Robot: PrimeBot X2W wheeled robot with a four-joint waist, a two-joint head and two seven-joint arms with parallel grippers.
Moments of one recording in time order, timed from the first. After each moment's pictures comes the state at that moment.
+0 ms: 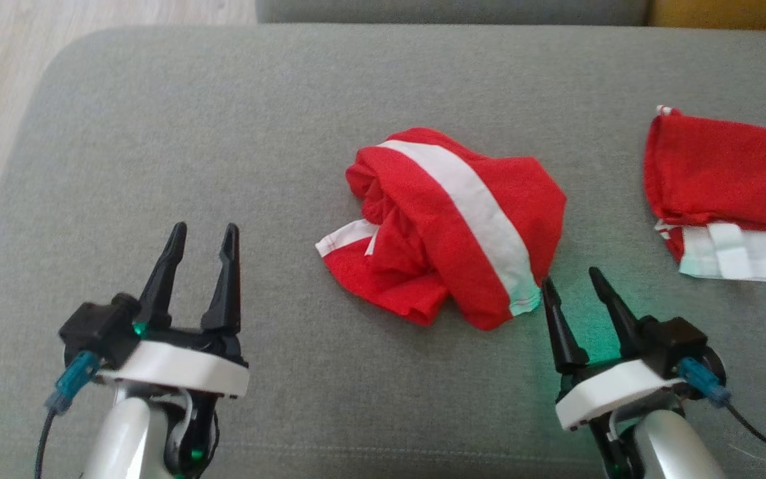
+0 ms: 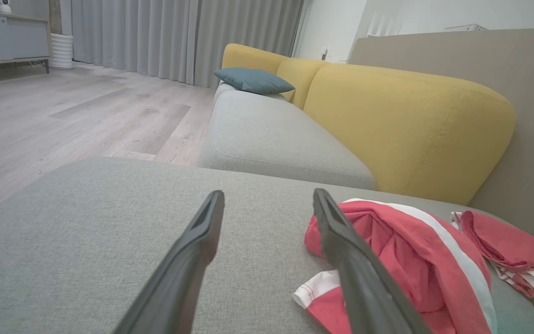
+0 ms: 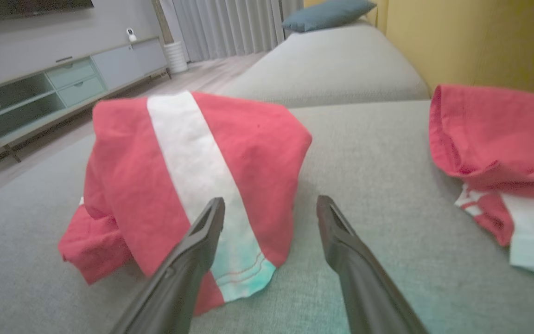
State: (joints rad) left arm -0.10 0.06 -0.14 0.13 -0.28 -0.12 -0.26; right arm -0.10 -0.05 0.16 0.36 0.15 0.13 -0.22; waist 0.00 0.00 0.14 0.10
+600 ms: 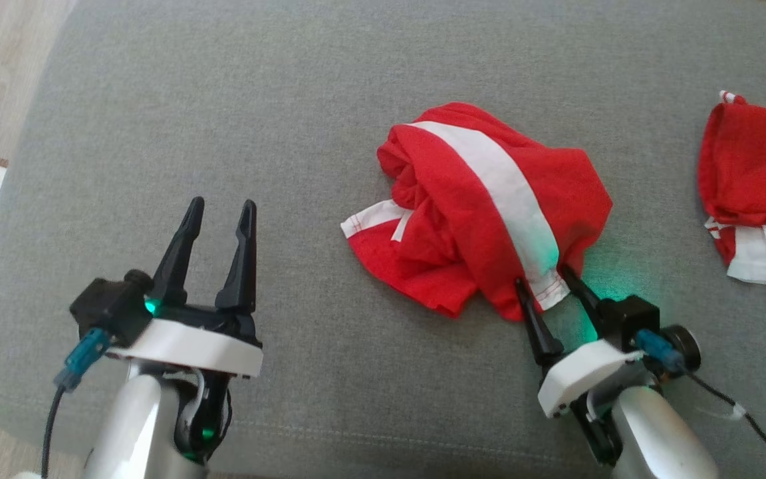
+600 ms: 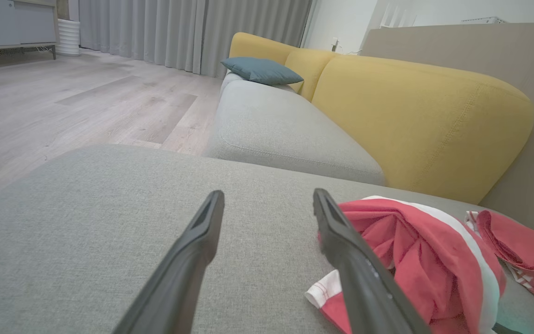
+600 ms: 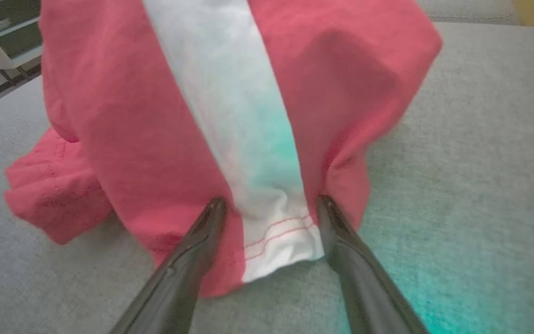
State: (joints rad) left arm -0.16 0.06 -0.18 0.14 -0.31 -0.12 -0.26; right arm -0.24 -0.05 0.22 0.59 0.09 0.13 -0.20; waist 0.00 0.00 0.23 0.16
